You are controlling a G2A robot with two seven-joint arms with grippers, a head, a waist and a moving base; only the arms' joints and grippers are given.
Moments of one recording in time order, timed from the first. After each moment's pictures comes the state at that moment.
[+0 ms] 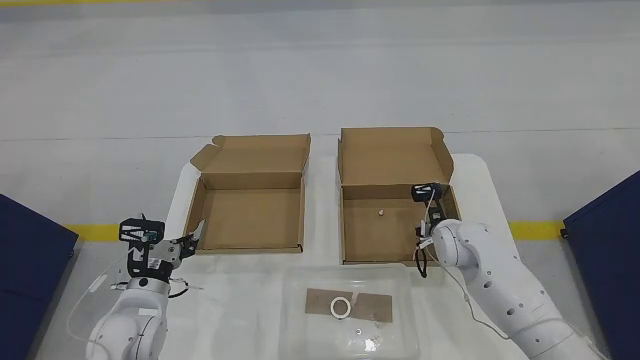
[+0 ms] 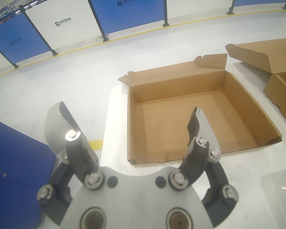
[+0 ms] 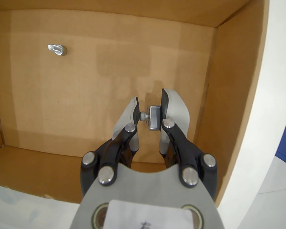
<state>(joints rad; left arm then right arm) 1.73 -1.15 -1.60 -1.80 1.33 0.00 0.00 -1.12 -1.04 1.02 -1.45 -1.02 0.36 0.93</state>
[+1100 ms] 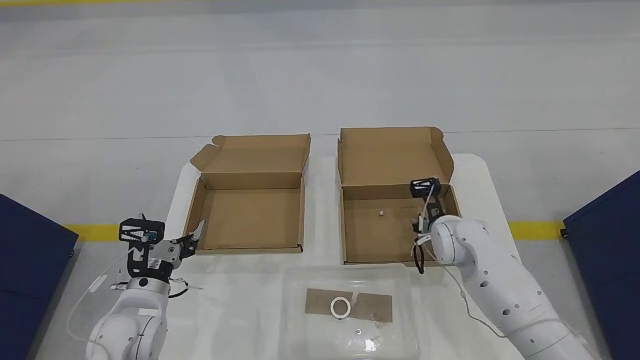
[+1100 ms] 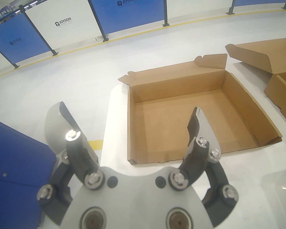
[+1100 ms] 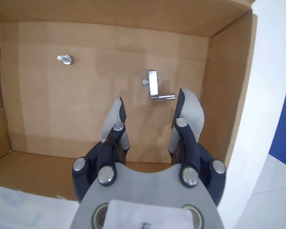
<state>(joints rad) 1.73 -1.15 -1.60 -1.80 1.33 0.00 0.00 -1.14 -1.06 1.06 -1.51 -1.10 0.36 0.98</state>
